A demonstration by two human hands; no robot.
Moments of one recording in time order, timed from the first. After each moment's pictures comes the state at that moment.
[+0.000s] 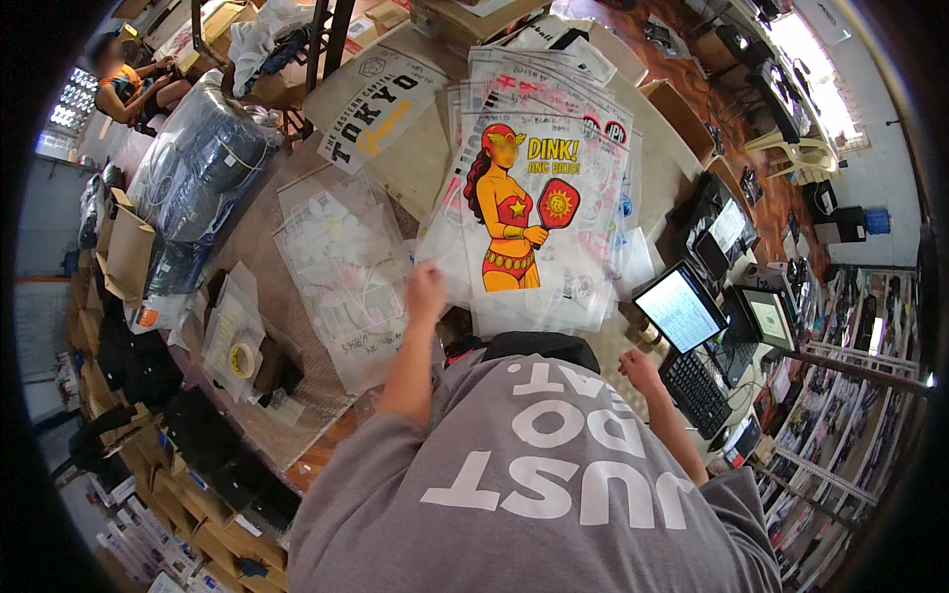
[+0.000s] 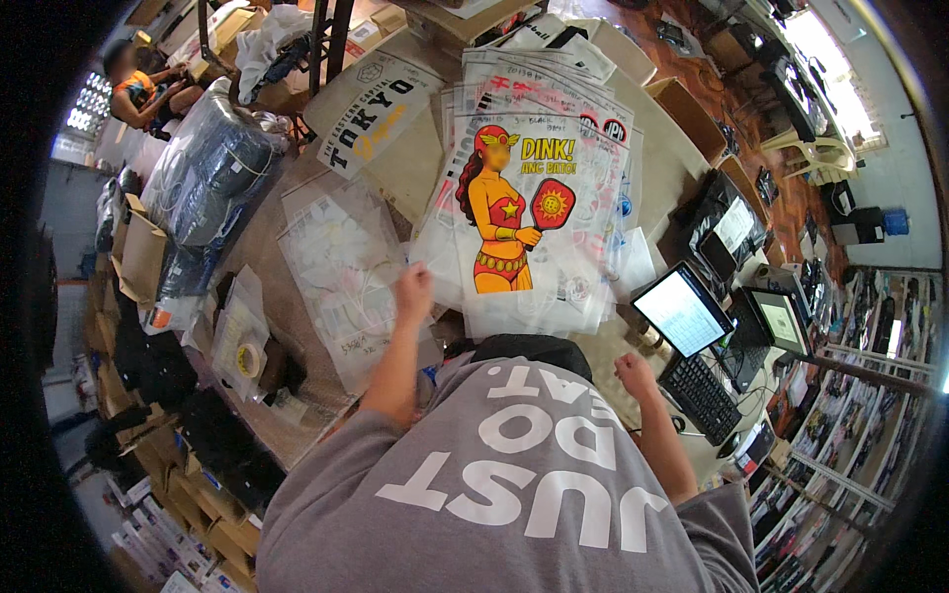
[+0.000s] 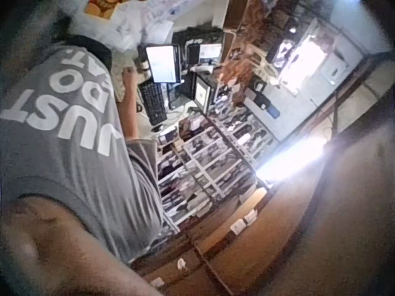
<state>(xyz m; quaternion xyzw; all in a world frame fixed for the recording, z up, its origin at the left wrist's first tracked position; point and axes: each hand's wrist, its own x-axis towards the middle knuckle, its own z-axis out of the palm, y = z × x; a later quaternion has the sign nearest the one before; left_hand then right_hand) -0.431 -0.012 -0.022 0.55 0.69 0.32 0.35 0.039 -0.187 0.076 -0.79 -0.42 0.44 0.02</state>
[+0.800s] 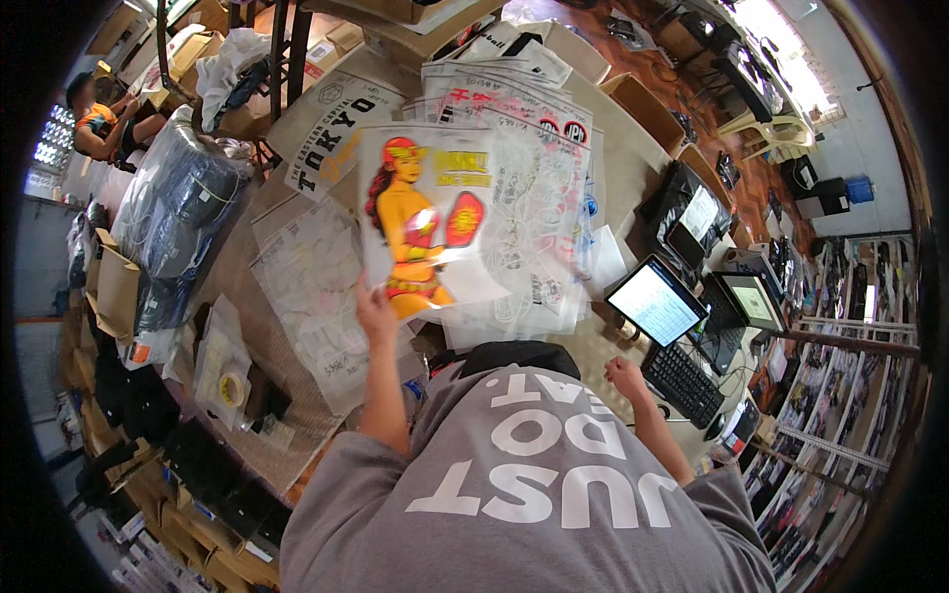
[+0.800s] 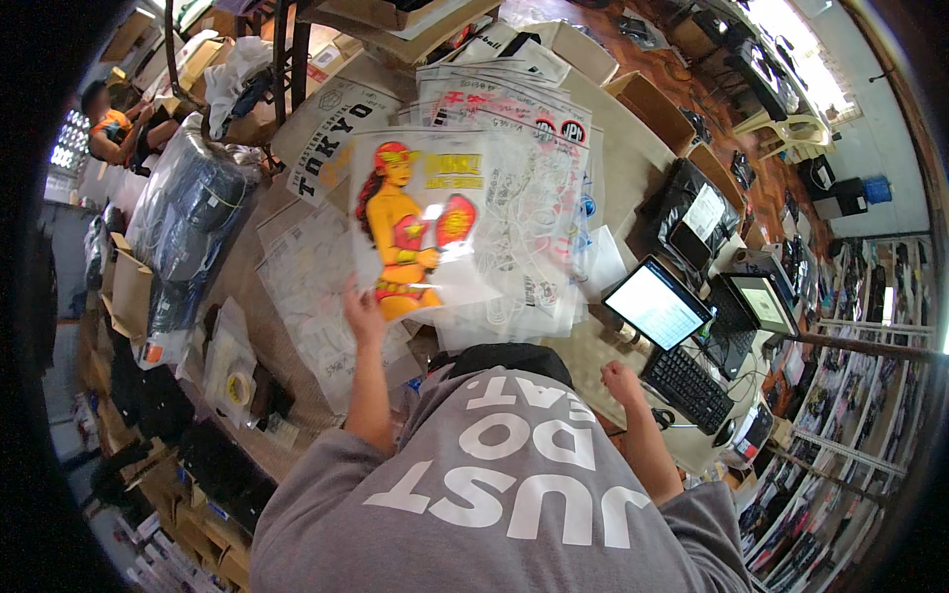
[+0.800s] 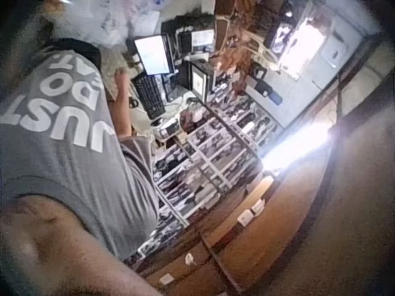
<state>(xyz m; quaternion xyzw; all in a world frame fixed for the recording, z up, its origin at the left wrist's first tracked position) -0.433 -0.009 0.045 0.43 0.72 0.45 0.32 0.048 -0.206 0.091 -0.82 -0.38 0.44 0.01</state>
